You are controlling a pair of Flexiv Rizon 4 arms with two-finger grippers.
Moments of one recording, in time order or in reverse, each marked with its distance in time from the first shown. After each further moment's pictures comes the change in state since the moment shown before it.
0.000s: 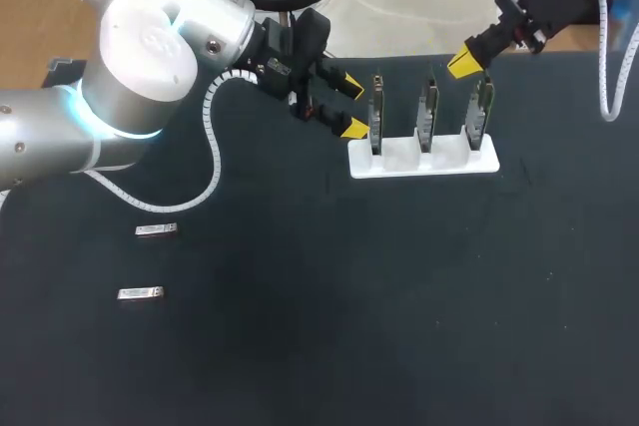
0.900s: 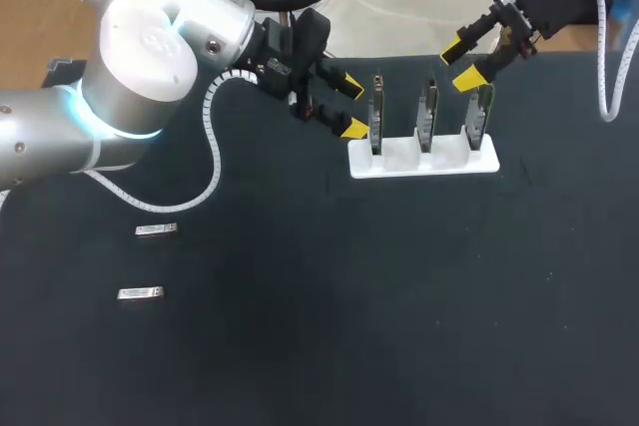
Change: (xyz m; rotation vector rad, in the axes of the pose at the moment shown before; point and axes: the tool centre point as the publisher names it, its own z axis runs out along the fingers) left arm 0.000 0.000 0.000 0.000 0.000 0.000; right arm 0.000 0.000 0.002 0.004 0.012 -0.004
